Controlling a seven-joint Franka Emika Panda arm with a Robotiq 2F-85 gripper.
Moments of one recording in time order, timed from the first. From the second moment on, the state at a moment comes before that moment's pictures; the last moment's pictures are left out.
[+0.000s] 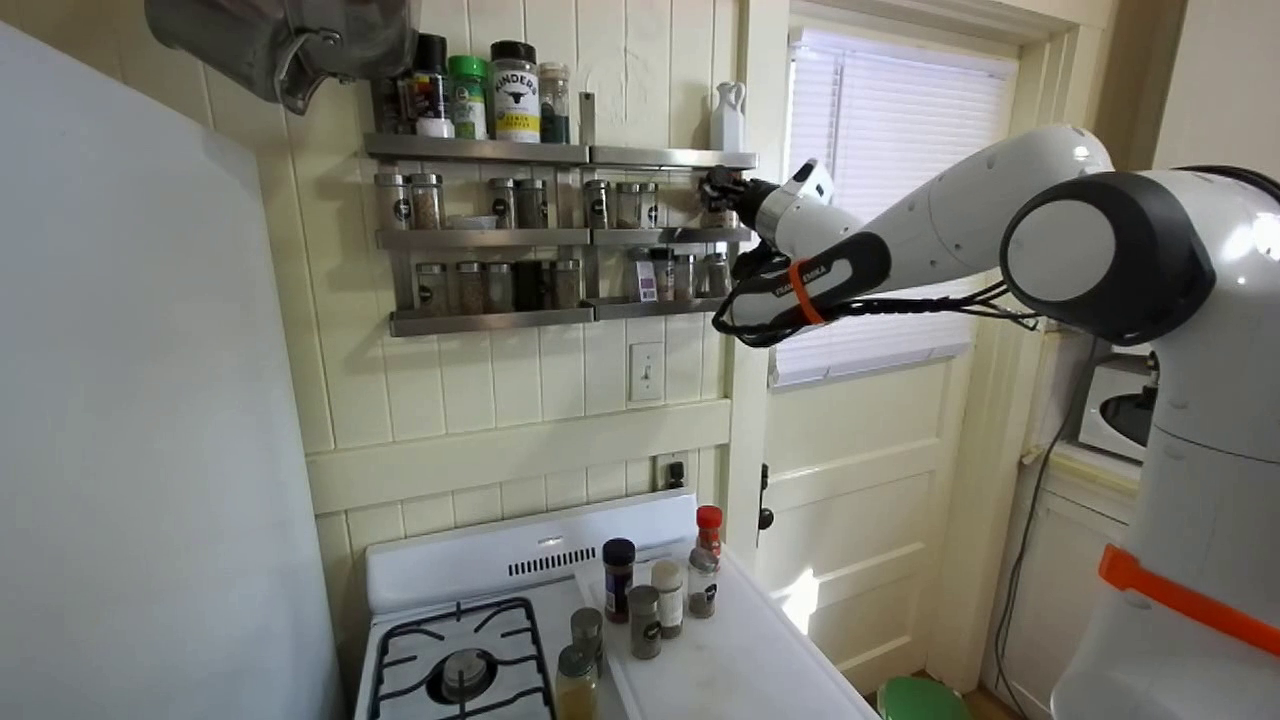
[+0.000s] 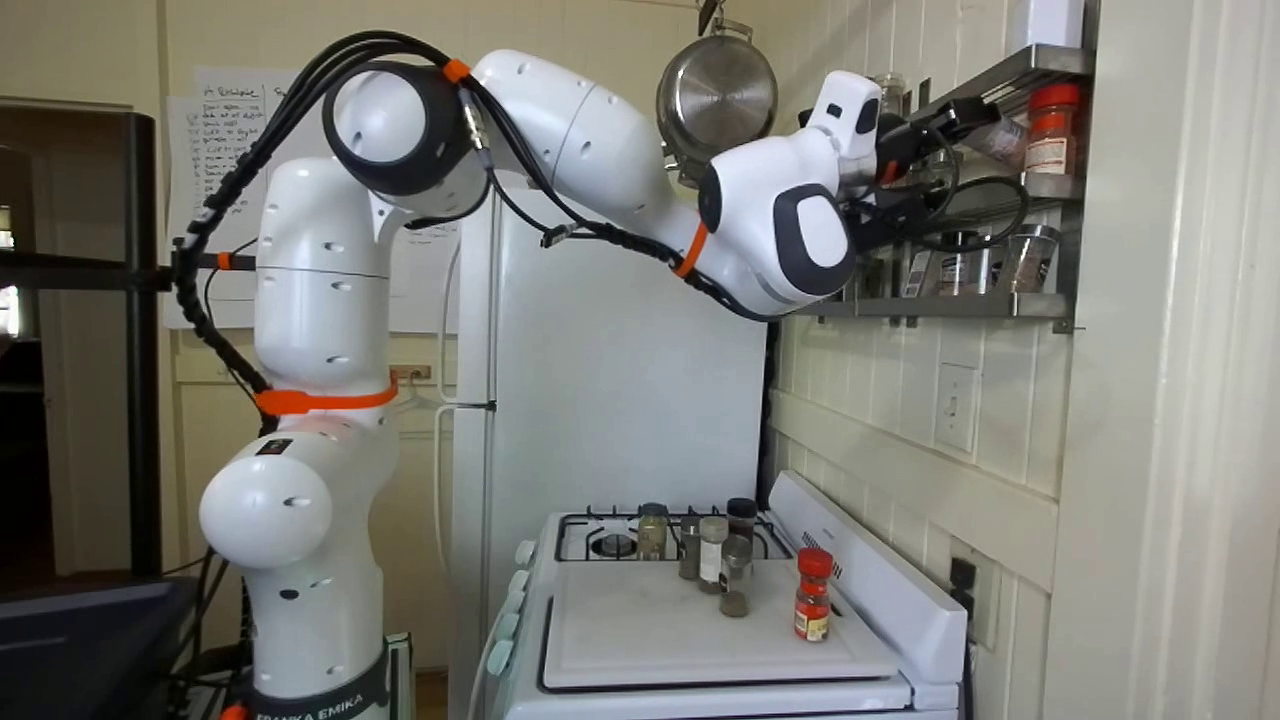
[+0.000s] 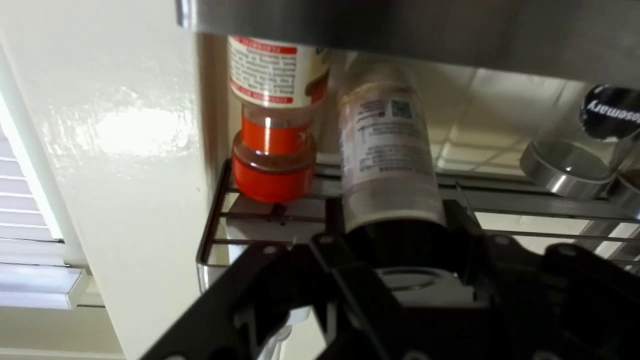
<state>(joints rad) -0.23 0.02 -0.11 -1.96 -0.22 3.91 0.04</state>
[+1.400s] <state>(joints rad) -0.20 -0.13 -0.09 -1.99 -0.13 3.44 0.06</state>
